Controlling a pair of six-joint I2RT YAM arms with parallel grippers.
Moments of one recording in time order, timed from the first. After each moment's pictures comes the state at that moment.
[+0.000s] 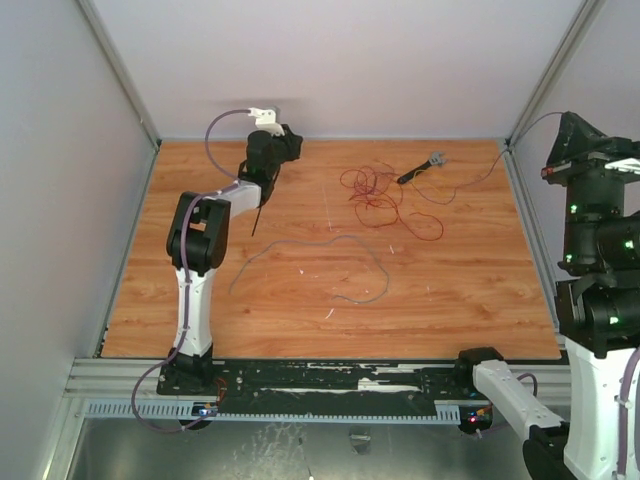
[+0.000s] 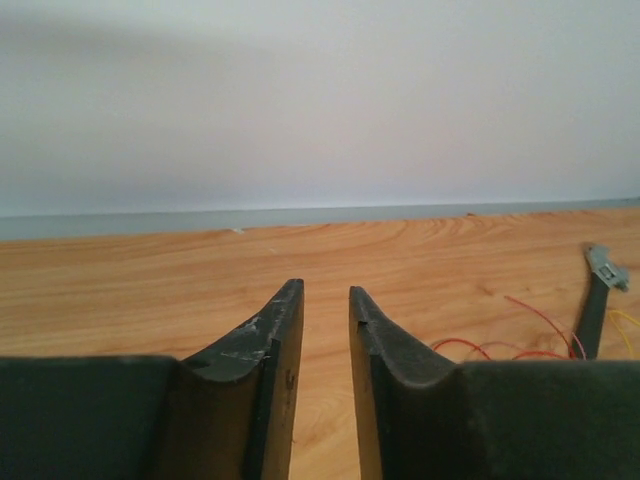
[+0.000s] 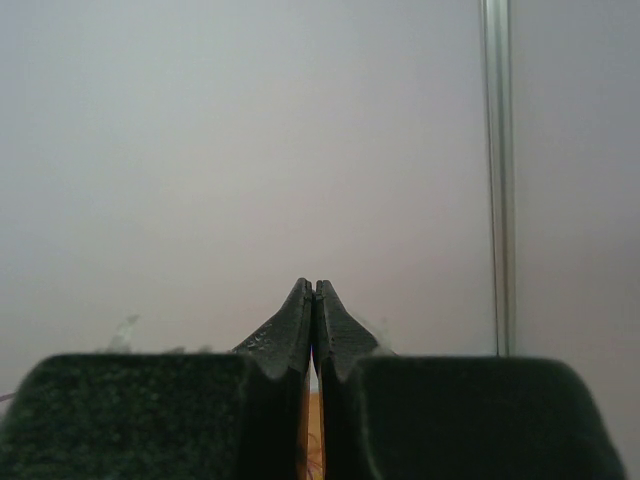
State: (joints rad) left arm -0.28 2.22 1.54 0.64 0.03 -0.30; right arm 0.13 0.83 1.53 -0.25 0.22 0.15
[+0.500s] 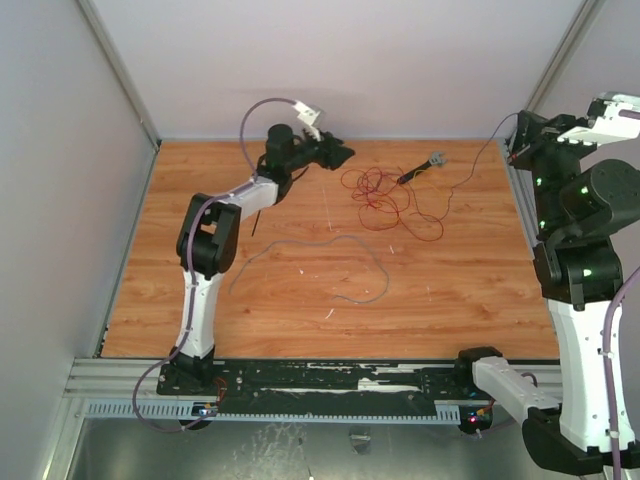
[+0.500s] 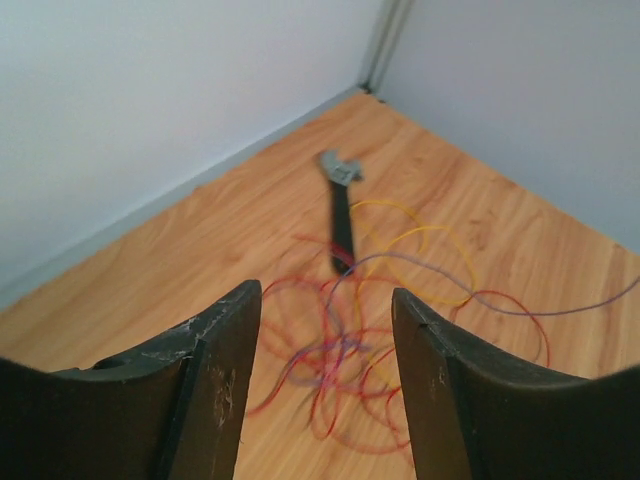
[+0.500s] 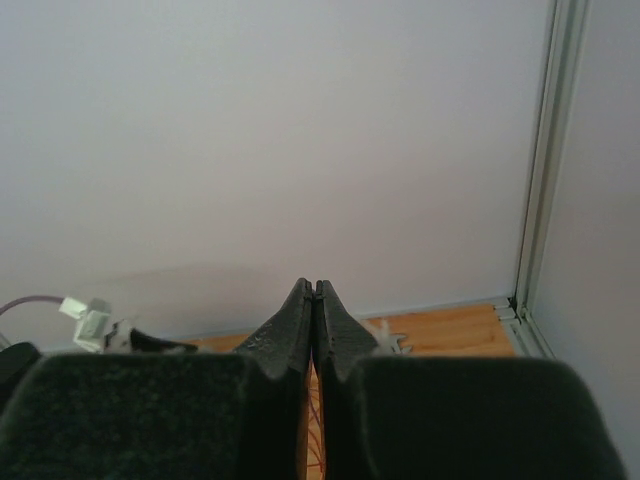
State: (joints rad) left arm -0.36 2.20 1.58 0.64 0.56 -0.26; right arm 0.13 0.94 1.50 -0.29 0.15 0.17
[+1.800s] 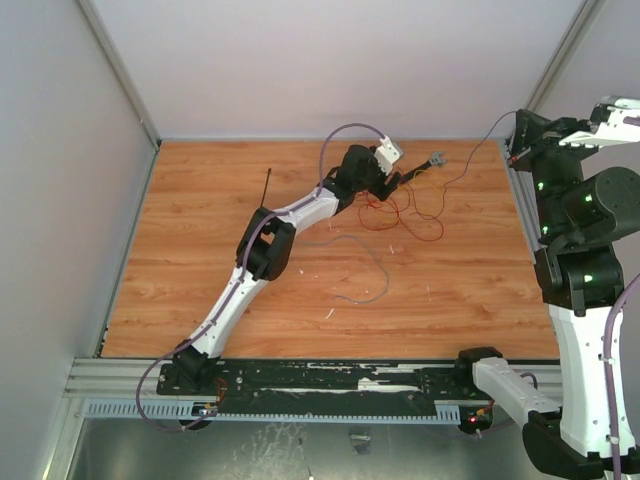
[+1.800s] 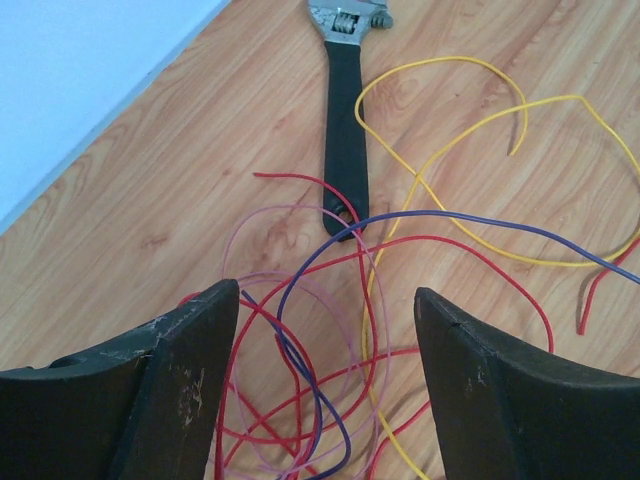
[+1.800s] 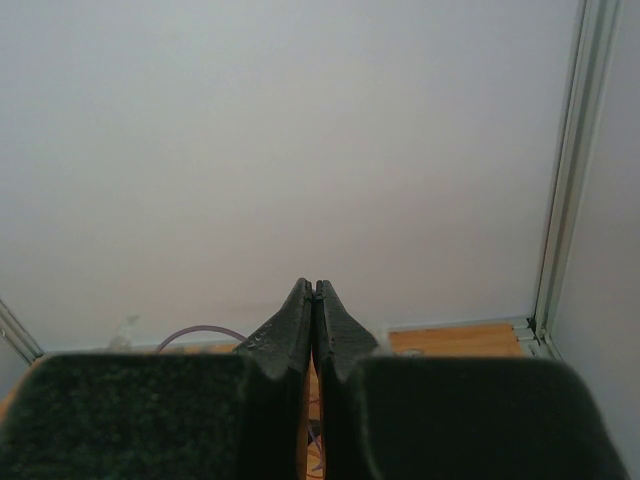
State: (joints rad) left arm -0.65 2.66 2.26 0.10 0.22 0.24; right arm 0.13 0.92 1.49 -0.25 0.10 0.17
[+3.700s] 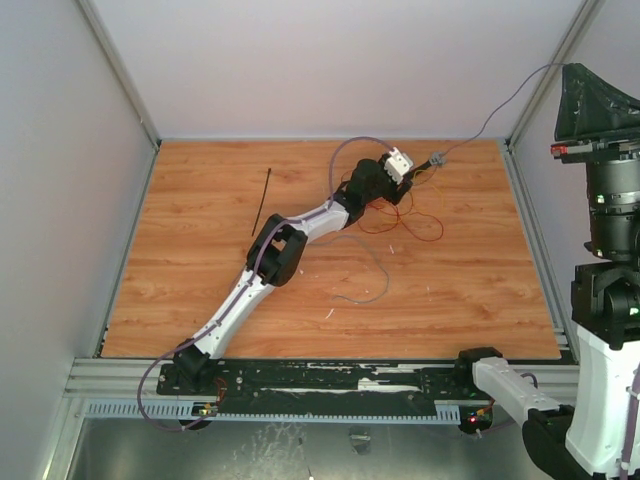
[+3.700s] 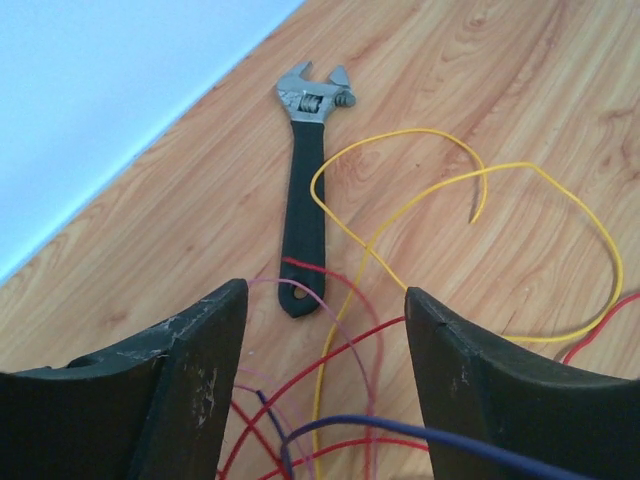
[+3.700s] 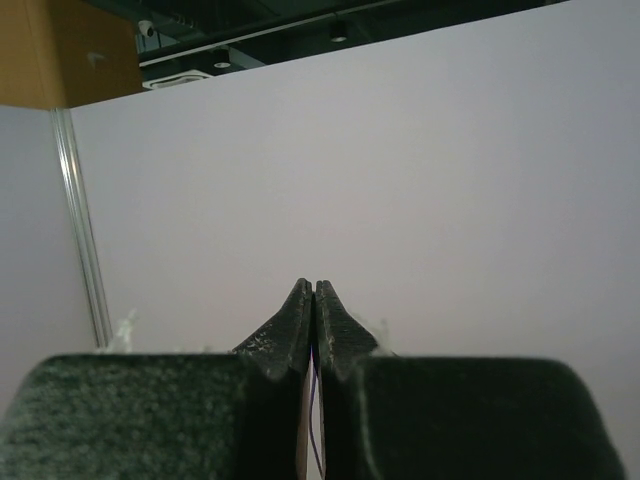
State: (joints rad) left arm -0.71 2.77 2.28 0.36 0.18 0.25; right arm 0.13 0.95 1.75 -0.09 -0.10 0.22
